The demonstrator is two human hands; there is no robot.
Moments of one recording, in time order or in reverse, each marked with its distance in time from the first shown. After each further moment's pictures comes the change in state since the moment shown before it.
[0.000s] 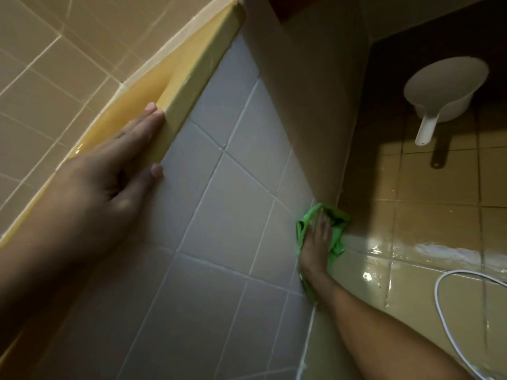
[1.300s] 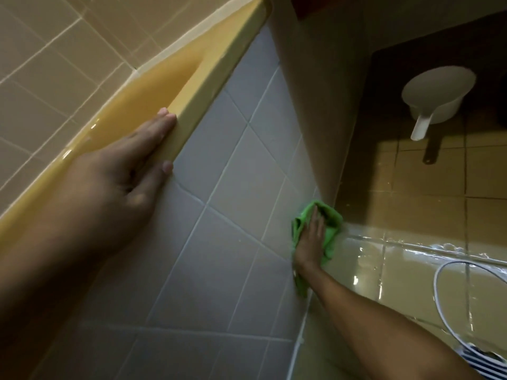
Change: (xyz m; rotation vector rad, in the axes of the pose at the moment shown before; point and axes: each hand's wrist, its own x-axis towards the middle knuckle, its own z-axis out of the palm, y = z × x) left_hand -0.070 0.013 -0.012 -0.030 0.083 -0.103; right_hand -0.041 0.018 0.010 -0.135 -0.040 -0.122
